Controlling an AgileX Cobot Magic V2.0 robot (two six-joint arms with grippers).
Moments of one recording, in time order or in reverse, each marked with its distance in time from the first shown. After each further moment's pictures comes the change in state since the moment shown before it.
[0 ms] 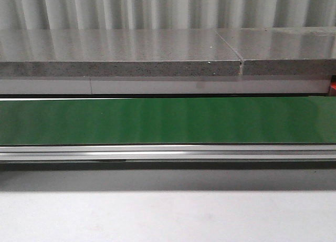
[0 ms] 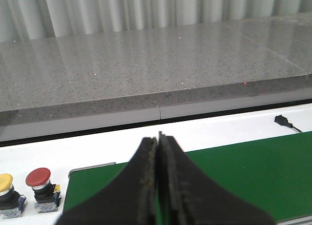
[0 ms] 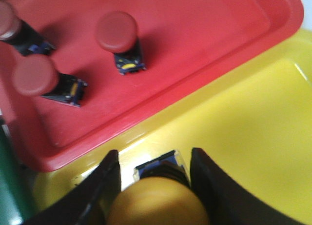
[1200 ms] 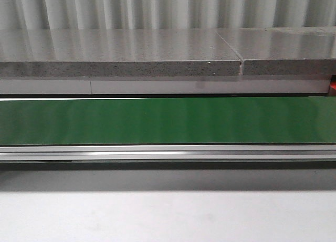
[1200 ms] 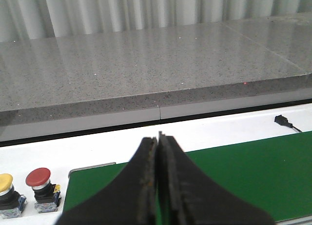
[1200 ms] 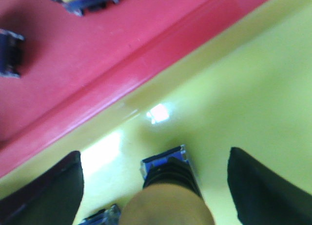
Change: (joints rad) left arm 0.000 0.000 0.000 0.000 0.000 0.000; right arm 0.000 0.216 -0.009 0.023 -0.026 0.002
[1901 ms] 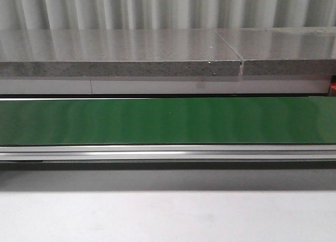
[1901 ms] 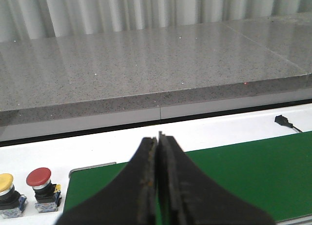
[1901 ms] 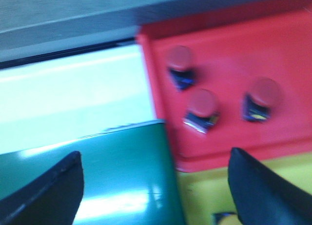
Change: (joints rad) left arm 0.000 0.000 0.000 0.000 0.000 0.000; right arm 0.311 -0.511 -0.008 0.046 0.115 -0.076
